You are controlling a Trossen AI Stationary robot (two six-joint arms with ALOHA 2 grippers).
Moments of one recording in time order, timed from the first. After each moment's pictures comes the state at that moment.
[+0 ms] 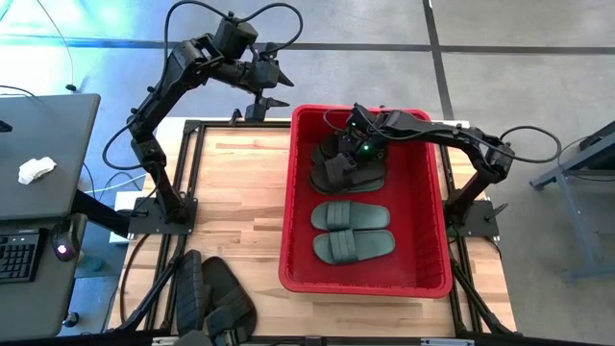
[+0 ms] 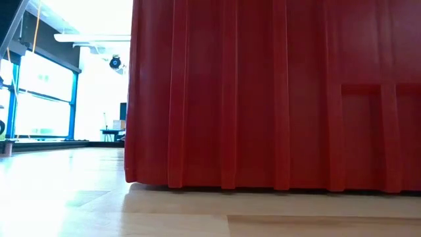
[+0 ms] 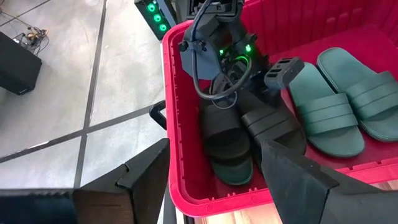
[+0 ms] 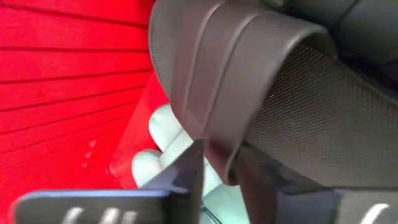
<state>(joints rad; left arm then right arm) 0.74 1.78 2.34 -1.27 0.40 0.78 -0.53 1.64 1.26 -0.83 -0.50 0.52</state>
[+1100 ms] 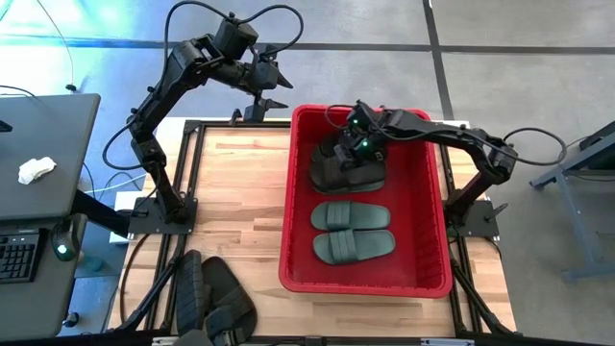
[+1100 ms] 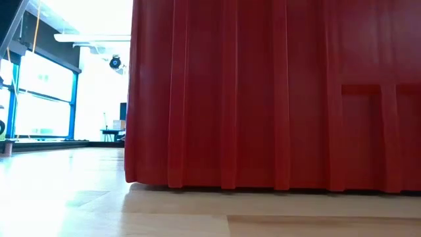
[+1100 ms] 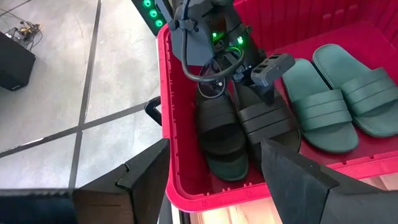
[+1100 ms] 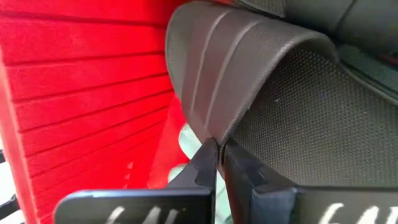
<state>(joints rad) 0.74 1.78 2.34 -1.29 0.40 0.78 -0.52 1.61 1.26 -0.76 -0.52 0.75</state>
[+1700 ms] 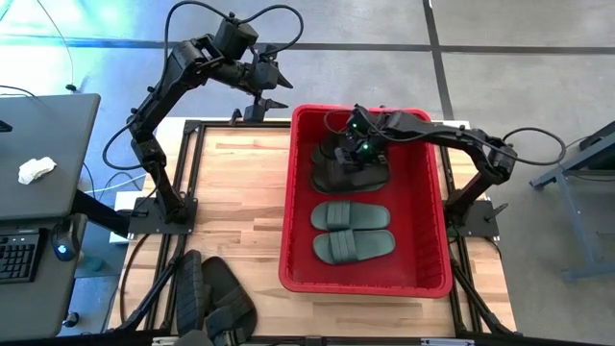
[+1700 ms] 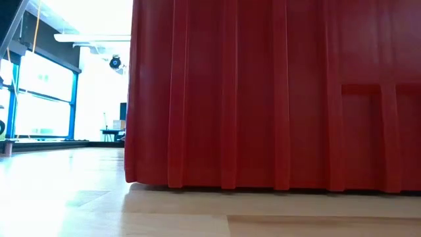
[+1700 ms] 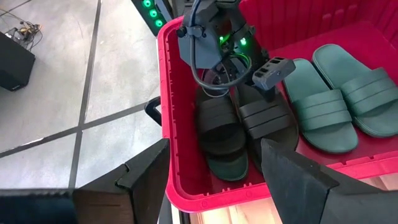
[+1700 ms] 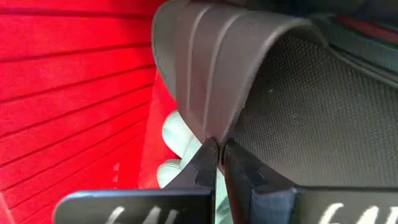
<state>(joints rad) 0.74 1.78 2.34 -1.29 0.40 0.78 -0.51 1.61 1.26 -0.83 -0.47 0.81</state>
